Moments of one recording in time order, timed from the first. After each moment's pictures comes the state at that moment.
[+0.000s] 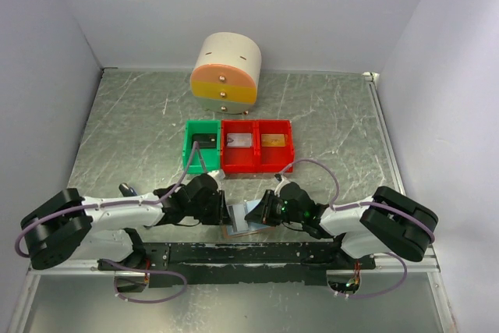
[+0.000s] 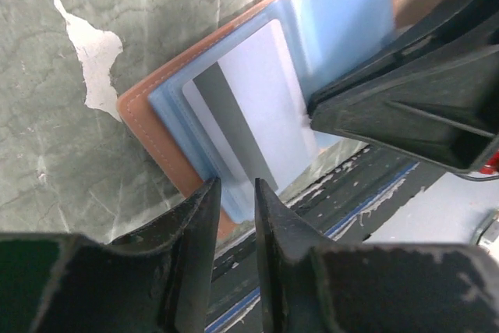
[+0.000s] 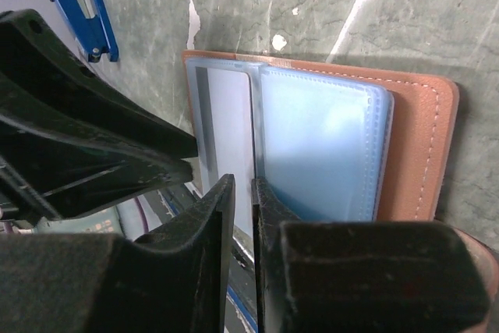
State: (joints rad) left arm -1.01 1.23 0.43 -0.04 0.13 -0.93; right arm 0.93 1.34 0.13 0.65 -0.21 1.15
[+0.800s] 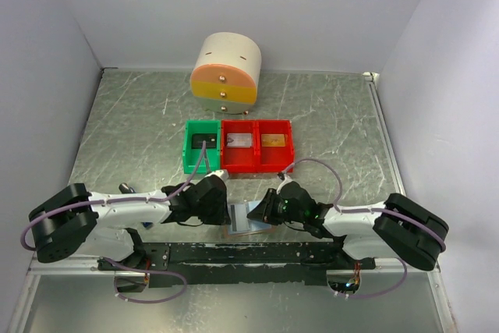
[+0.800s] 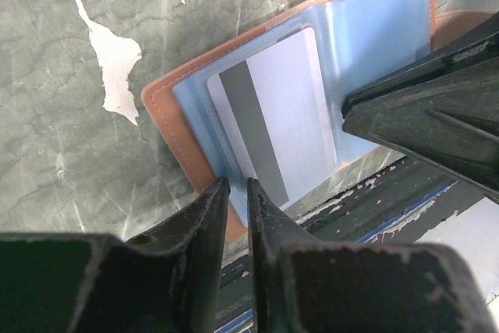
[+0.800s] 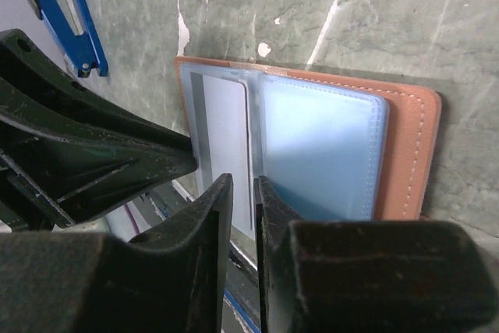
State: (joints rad) left arm -1.07 1.31 0.52 -0.16 0.01 -0.93; right arm 0.93 1.26 0.15 0.51 -0.15 1.14
